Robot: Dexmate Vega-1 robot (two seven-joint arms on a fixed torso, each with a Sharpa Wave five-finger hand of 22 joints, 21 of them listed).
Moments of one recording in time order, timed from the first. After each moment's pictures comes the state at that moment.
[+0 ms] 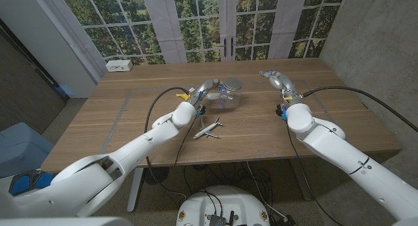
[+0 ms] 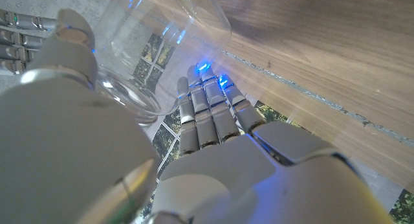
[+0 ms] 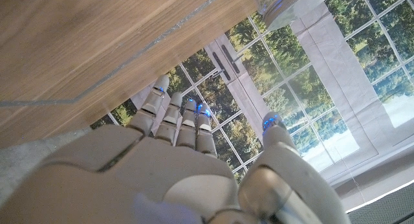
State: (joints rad) left arm 0.59 0.40 0.74 -1.20 0.08 -0.27 0.22; left_hand 0.91 -0.28 0.42 -0.18 0.23 0.56 0.11 0.59 0.21 0.71 0.05 0.47 0.24 0.65 -0.06 0.39 0.24 0.41 -0.01 0.22 0.17; right arm -1.01 -0.73 -0.44 -2.11 0.11 -0.53 -0.50; right_hand 0.34 0.04 0.44 -0.15 0.18 0.29 0.05 0.19 0.19 0.25 0.04 0.23 0.24 0.15 0.03 0.40 0.32 0.21 0.13 0.62 0.17
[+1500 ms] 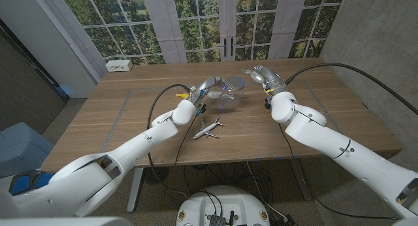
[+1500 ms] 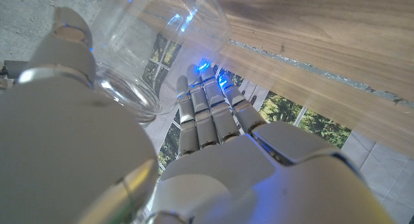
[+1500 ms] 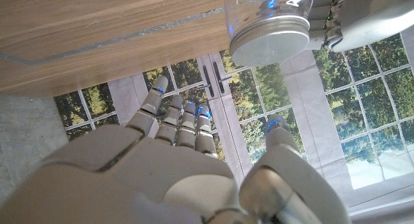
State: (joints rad) left arm 0.57 0.42 0.75 -1.22 0.15 -0.28 0.23; left_hand 0.91 -0.29 0.39 -0.18 0.24 0.58 0.11 0.59 0.19 0.72 0.05 0.49 0.24 0.65 -0.06 0.39 0.24 0.41 -0.01 0.21 0.17; right arm -0.76 -0.73 -0.69 -2.18 -0.11 -0.84 -0.36; right_hand 0.32 0.02 0.42 -0.15 0.18 0.25 0.05 0.19 0.19 0.22 0.04 0.22 0.25 0.11 0.03 0.39 0.33 0.20 0.14 0.59 0.17
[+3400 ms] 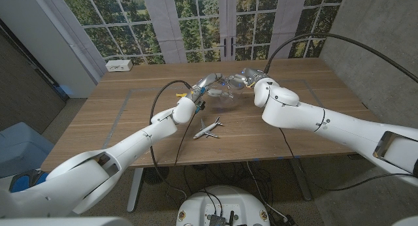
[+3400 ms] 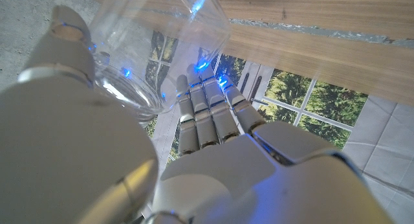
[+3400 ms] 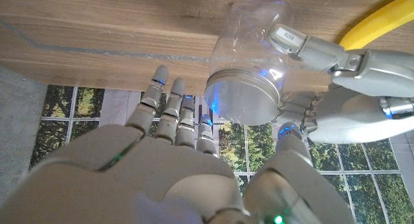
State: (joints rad) left arm 0.55 0.44 0.77 -1.25 0.27 -0.27 0.30; left_hand 0.92 -0.29 0.37 -0.18 0.25 0.59 0.11 0.59 0.19 0.73 0.05 0.48 0.24 0.66 -0.06 0.38 0.25 0.41 -0.01 0.21 0.17; right arm -0.30 -0.71 -1.14 -2.17 -0.22 -1.28 -0.02; right_hand 0.25 -0.03 0.34 -0.14 0.18 0.11 -0.04 0.19 0.19 0.28 0.13 0.26 0.27 0.31 0.07 0.47 0.38 0.35 0.17 0.59 0.18
